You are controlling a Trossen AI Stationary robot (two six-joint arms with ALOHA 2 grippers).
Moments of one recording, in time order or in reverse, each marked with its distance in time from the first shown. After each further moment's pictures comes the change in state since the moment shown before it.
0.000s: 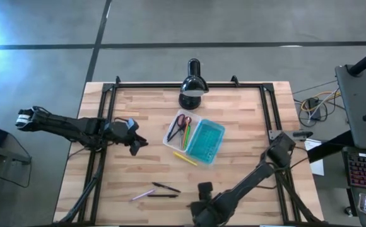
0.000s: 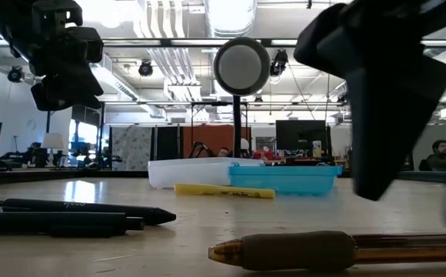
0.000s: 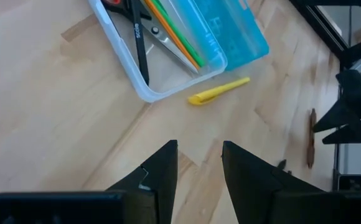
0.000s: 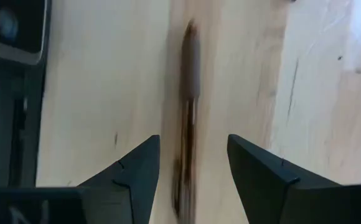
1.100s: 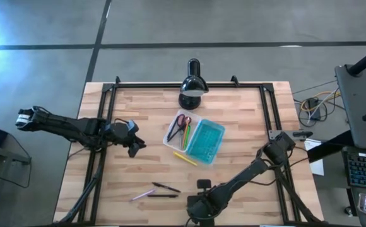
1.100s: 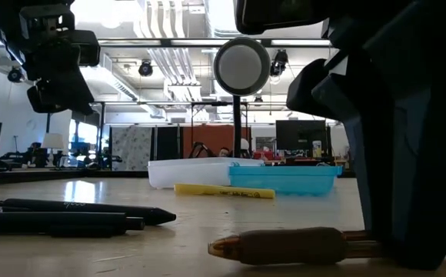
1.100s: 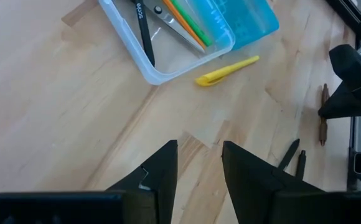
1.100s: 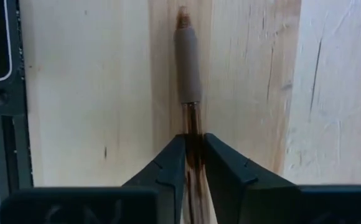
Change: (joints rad) left arm -0.007 0.004 0.000 -0.055 0.025 0.051; right arm -0.078 0.045 -0.048 0.035 -0.166 0.031
